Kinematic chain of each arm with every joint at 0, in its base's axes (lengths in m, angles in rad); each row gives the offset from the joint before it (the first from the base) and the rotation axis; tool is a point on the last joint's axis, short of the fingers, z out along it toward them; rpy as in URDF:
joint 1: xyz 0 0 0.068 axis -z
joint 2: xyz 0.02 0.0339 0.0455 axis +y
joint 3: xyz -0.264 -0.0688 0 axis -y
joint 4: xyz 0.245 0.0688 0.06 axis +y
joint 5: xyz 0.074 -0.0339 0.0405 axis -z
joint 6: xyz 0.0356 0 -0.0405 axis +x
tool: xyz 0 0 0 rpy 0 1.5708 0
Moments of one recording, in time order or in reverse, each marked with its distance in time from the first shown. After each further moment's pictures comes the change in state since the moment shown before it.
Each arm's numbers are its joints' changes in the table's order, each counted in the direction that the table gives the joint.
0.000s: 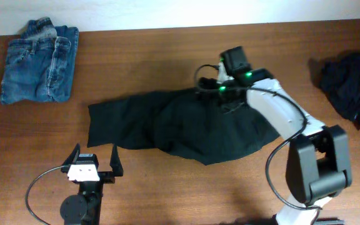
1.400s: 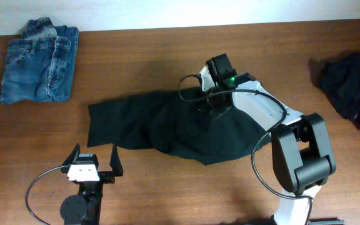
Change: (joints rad) left arm 0.000 0.000 0.000 0.000 -0.002 0.000; right arm -0.091 0.109 0.001 -0.124 -0.188 -0.117
